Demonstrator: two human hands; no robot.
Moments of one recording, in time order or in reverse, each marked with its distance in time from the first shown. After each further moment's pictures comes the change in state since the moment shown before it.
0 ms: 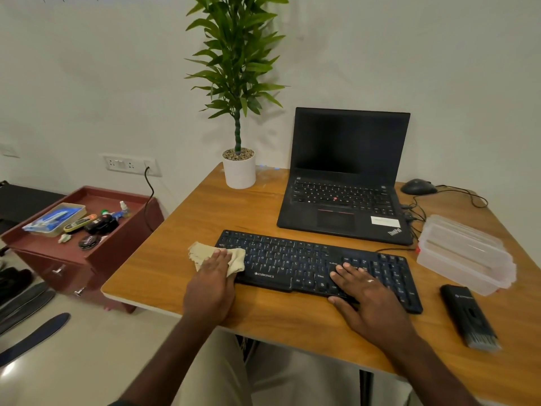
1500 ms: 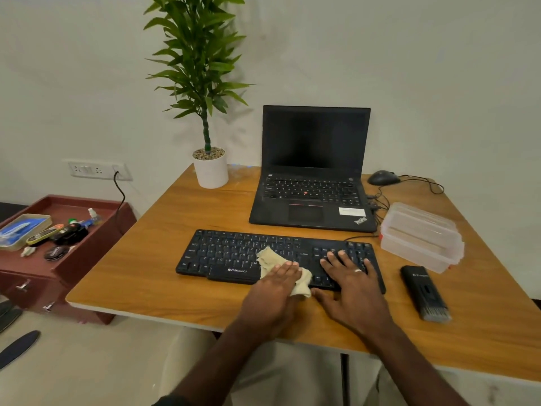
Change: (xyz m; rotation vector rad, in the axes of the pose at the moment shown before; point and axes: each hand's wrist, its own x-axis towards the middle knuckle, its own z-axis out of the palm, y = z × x) left_hand -0.030 0.116 0.061 -0.076 -0.163 0.610; right_hand -0.009 0.002 -0.027 -0.108 -0.225 0.303
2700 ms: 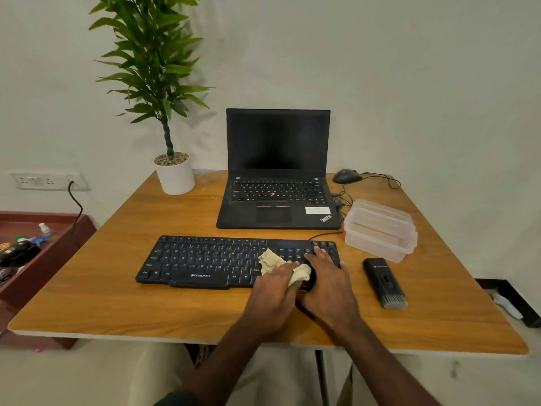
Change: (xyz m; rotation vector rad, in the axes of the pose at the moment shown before) left_hand 0.034 0.050 0.016 -0.261 0.032 -0.071; right_hand -0.007 -0.004 -0.012 0.261 0.052 0.255
